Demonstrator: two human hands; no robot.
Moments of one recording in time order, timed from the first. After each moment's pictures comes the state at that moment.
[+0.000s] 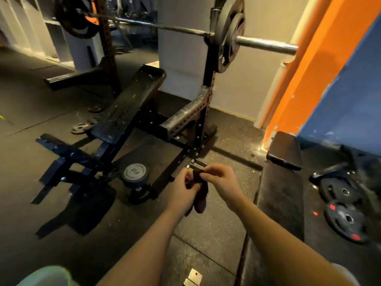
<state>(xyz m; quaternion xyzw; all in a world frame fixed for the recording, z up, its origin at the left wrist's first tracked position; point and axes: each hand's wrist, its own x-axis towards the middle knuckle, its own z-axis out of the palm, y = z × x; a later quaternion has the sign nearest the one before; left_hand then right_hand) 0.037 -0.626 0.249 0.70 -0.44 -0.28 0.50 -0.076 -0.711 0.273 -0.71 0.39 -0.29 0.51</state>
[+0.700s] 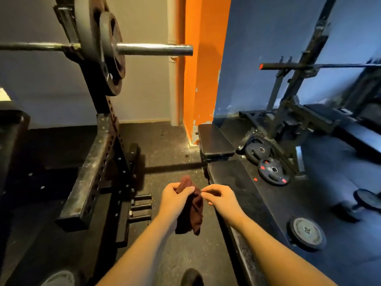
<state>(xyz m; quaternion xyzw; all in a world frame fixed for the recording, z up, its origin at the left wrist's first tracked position) 0.067 -0.934 0.247 0.58 -0.41 -0.57 0.41 -0.086 -0.917 0.236 -0.56 0.62 -0.38 0.40</state>
